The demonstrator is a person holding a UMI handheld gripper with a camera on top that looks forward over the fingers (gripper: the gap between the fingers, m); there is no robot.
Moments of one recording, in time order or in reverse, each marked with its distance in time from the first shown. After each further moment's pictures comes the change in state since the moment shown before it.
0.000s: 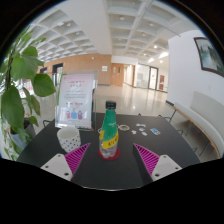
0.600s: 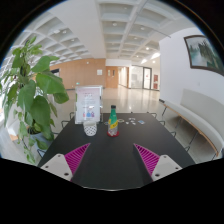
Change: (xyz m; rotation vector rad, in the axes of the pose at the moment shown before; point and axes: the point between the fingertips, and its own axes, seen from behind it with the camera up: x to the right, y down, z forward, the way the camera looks) arm -0.033 0.015 -0.293 0.017 0.037 0.067
